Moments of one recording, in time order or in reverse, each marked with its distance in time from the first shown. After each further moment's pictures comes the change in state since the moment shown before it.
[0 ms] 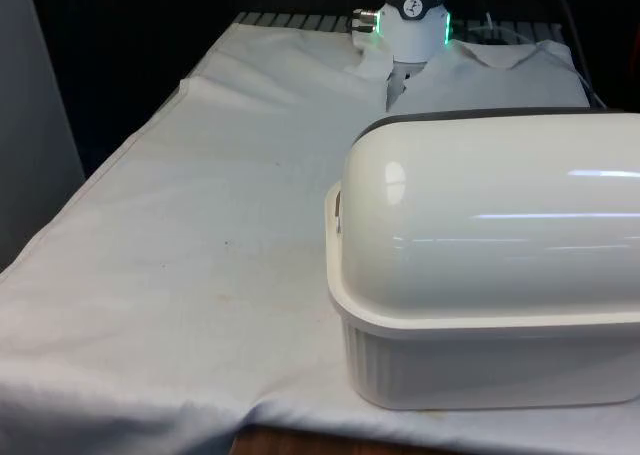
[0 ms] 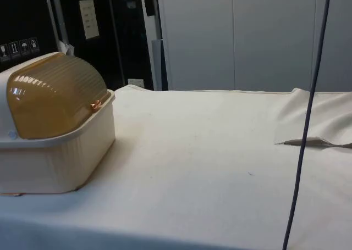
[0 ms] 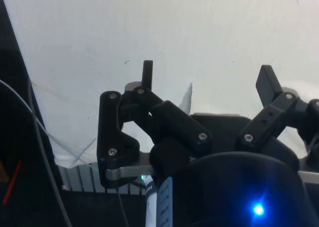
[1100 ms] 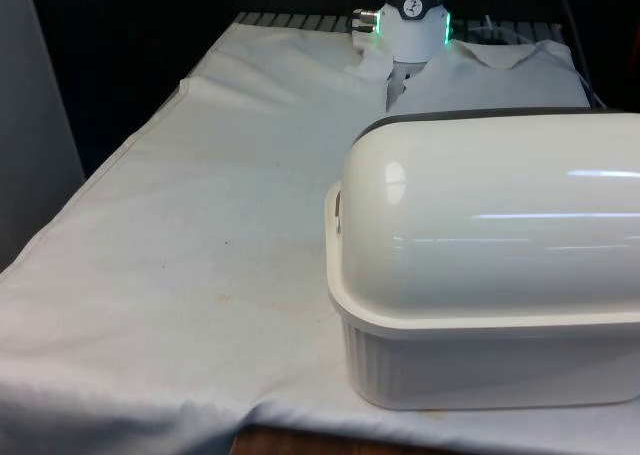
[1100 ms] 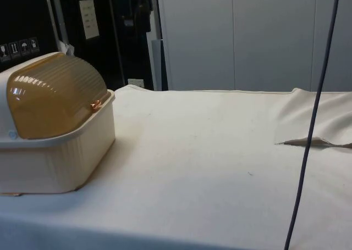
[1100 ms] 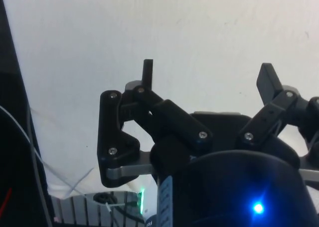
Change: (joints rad) arm 0.009 -0.028 0.035 -0.144 -0.001 0.210 -0.006
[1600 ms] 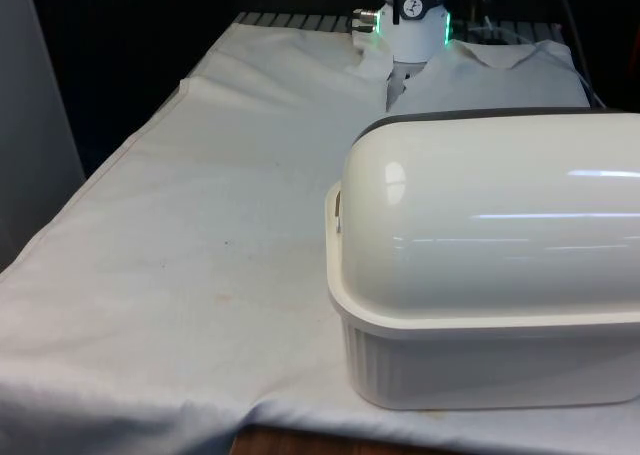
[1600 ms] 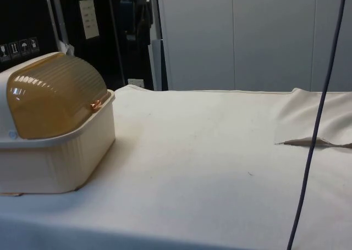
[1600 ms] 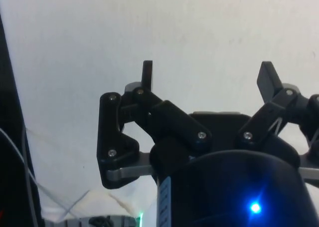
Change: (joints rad) arm 0.001 -0.010 0.014 -0.100 0.000 0.145 -0.028
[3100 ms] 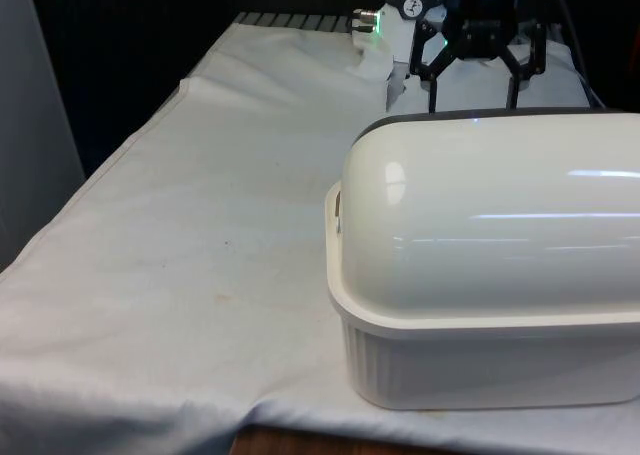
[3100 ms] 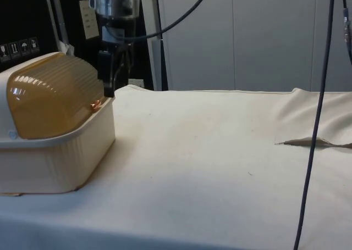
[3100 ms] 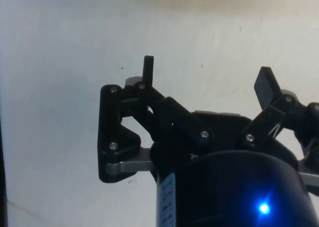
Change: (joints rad) arm 0.007 0.209 0.078 -0.008 -0.018 0.336 0.096
